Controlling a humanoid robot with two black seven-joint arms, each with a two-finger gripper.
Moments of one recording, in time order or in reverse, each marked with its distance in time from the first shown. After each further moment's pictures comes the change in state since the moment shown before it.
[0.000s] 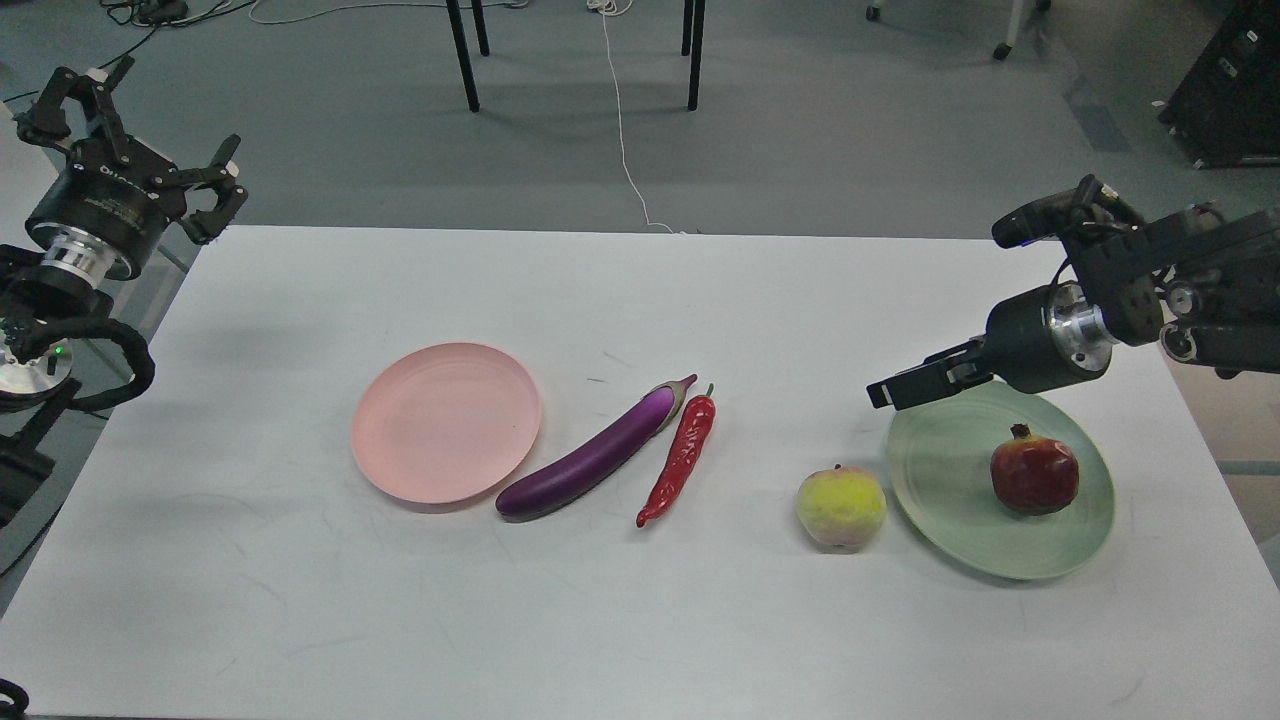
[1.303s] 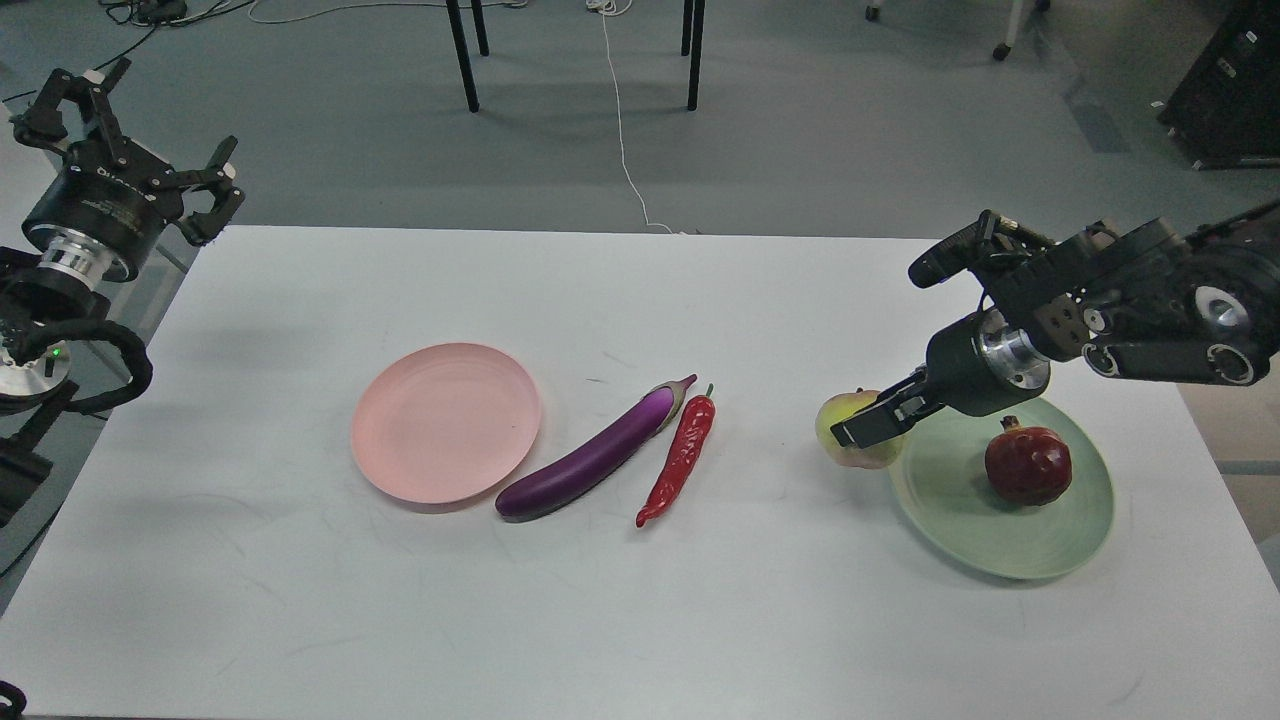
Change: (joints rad) left arm 0.004 0.004 0.002 0.000 0.000 0.000 -0.005; right arm 0.026 0.070 -0.088 -0.035 -0.023 -0.005 0.000
